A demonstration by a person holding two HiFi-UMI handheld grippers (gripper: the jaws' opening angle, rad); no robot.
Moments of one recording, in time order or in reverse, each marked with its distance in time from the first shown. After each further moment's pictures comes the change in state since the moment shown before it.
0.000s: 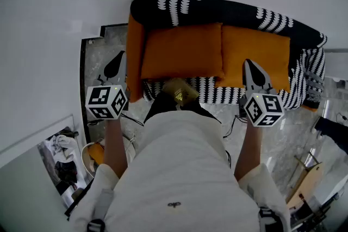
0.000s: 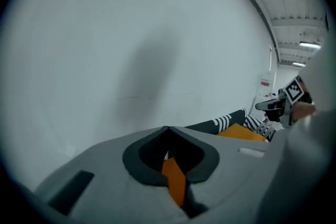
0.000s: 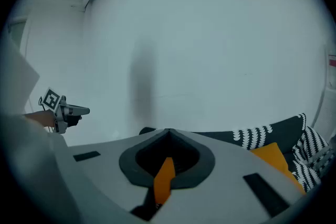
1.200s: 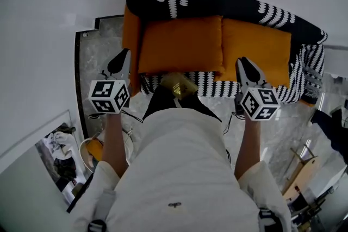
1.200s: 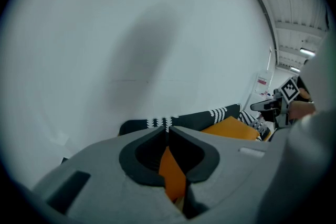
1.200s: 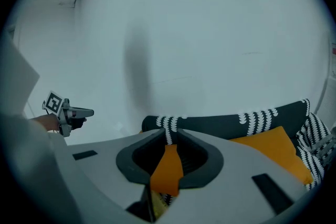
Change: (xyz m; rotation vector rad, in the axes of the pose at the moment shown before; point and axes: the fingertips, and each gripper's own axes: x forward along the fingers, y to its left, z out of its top) left arm 0.034 0.004 -0.044 -0.042 0.107 -0.072; right arm 0.033 0.007 -0.040 0.063 0.135 0.024
